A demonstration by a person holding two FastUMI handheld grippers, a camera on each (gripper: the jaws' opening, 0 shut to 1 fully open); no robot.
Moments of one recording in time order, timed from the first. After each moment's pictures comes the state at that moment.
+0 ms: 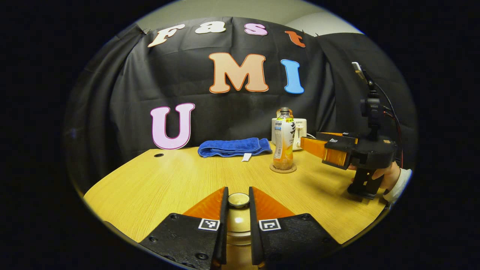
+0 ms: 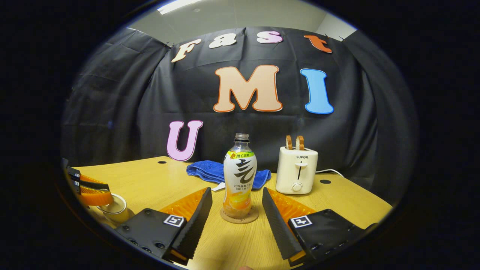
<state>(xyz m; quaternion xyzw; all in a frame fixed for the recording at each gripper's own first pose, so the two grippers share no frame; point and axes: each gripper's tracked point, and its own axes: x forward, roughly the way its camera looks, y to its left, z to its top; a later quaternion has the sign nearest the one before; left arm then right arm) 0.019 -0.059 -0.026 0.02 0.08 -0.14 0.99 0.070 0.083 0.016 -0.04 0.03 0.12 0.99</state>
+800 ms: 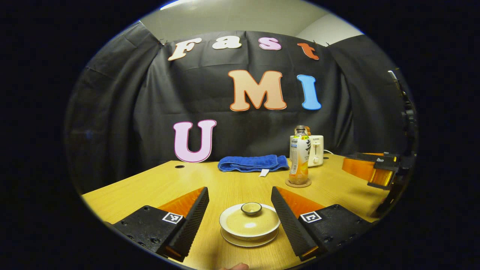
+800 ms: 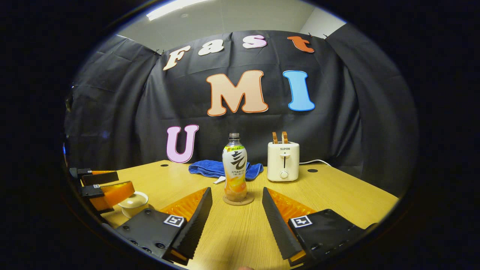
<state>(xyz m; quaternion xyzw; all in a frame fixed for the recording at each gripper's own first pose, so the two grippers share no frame) 0.009 -0.032 0.002 0.00 0.00 -0.05 1.00 -0.016 0.057 0.017 -0.01 0.03 0.08 1.00</state>
